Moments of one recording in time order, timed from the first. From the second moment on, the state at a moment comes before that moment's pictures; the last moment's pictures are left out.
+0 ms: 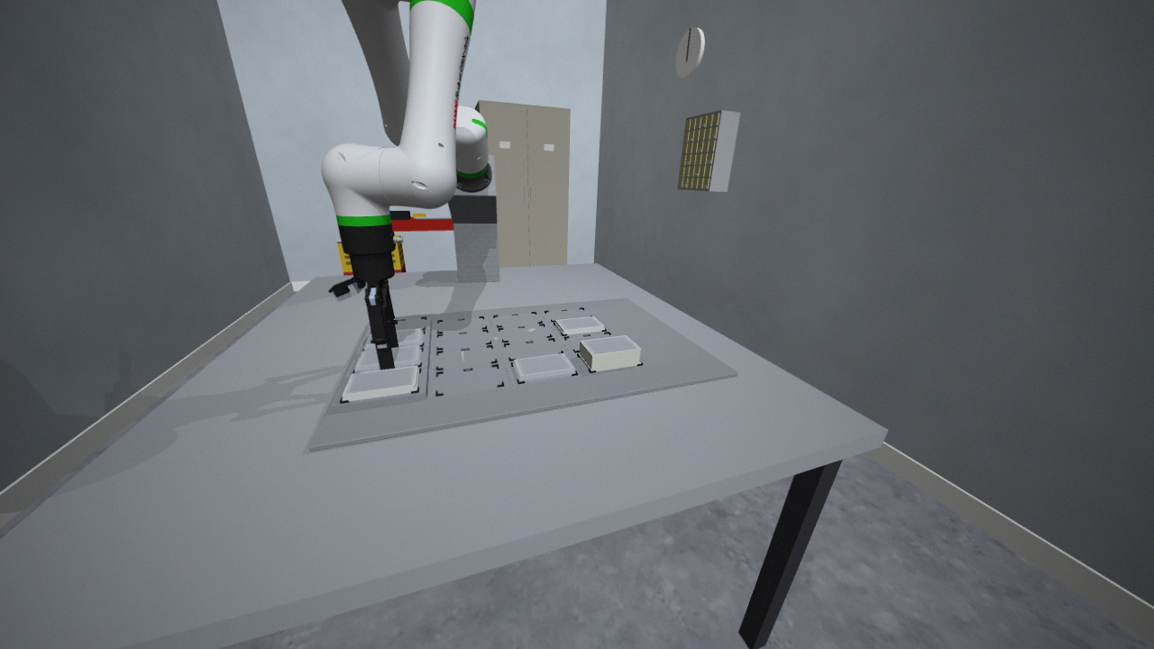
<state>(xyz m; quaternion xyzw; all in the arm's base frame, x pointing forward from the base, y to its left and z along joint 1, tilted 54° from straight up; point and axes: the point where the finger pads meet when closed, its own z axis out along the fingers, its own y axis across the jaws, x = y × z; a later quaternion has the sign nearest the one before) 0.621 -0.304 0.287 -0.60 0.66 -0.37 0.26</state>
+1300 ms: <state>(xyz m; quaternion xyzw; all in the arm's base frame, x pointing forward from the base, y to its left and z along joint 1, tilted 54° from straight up) 0.621 -0.304 0.287 -0.60 0.66 -0.37 0.26</state>
